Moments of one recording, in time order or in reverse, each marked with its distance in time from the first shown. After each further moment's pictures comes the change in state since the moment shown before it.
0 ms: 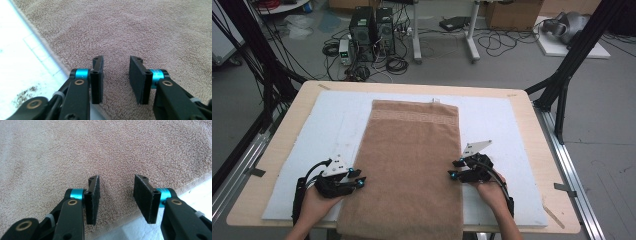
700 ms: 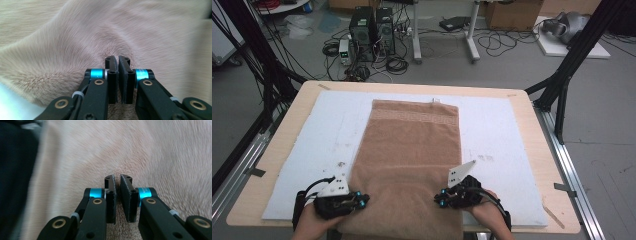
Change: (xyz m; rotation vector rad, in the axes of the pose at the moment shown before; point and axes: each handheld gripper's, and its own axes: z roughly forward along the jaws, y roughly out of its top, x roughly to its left) left arm -0.050 -0.009 -0.032 -0.019 -0.264 0.066; right arm 0.076 0.004 -0.001 0.028 0.333 -0.216
